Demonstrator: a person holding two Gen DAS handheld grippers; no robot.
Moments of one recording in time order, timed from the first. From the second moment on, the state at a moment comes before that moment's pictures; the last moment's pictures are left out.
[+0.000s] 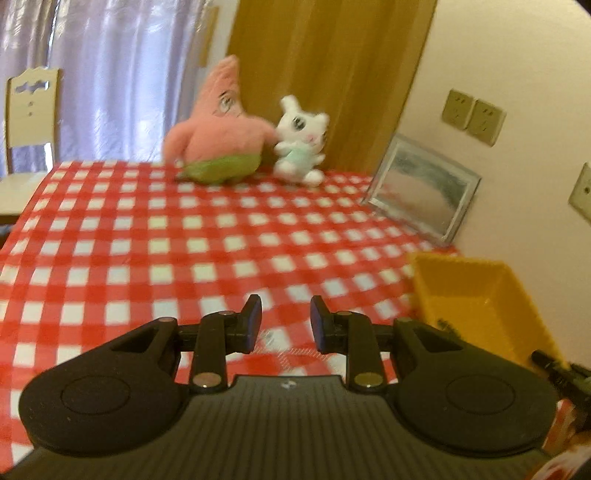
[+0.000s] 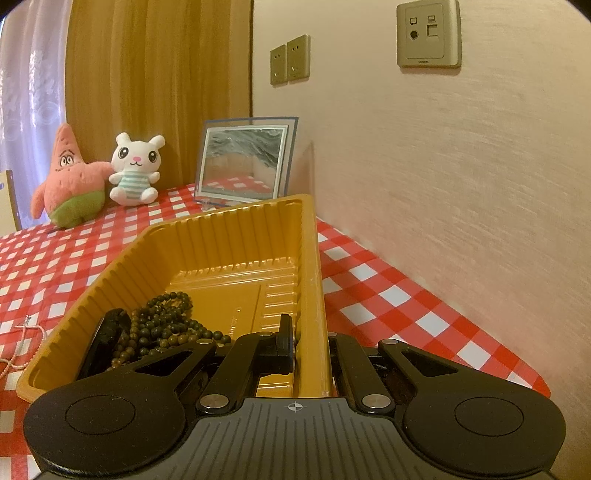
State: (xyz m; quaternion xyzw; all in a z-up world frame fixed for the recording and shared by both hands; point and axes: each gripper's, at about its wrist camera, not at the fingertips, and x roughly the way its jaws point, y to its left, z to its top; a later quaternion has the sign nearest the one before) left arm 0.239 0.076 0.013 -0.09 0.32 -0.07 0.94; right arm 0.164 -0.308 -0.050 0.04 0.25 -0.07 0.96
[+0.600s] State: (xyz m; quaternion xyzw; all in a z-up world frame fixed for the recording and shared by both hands) left arm 0.256 0.012 -0.064 0.03 0.40 -0.07 0.91; right arm 0.164 -0.306 -0.051 0.04 0.26 -0.07 0.96
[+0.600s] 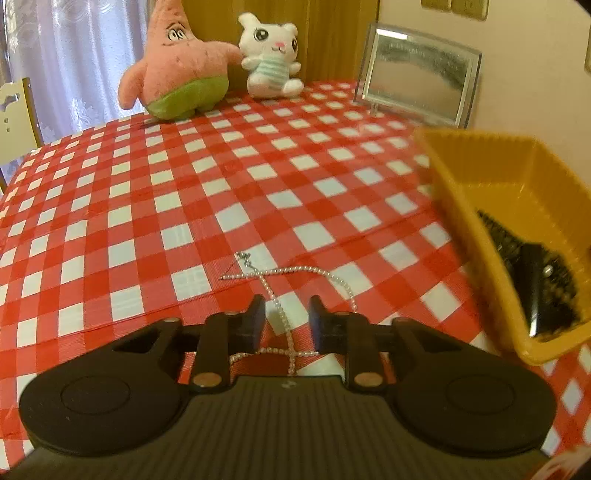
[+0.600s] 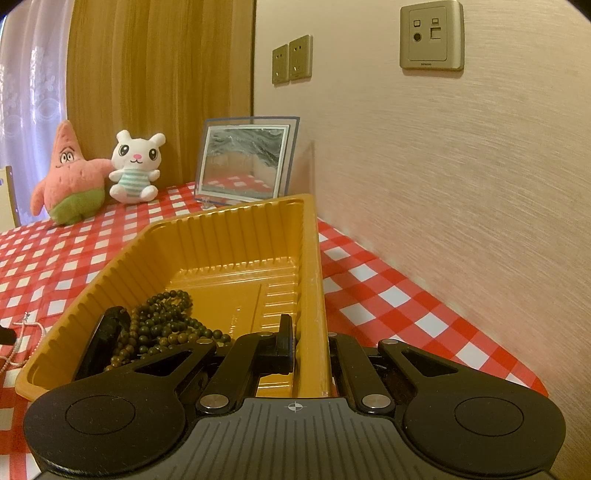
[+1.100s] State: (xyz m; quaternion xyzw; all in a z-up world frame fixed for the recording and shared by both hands) left arm 0.251 0.005 -0.069 0.06 0.38 -0.08 0.92; right arm 0.165 -0.306 -0.053 0.04 0.26 -0.07 0.96
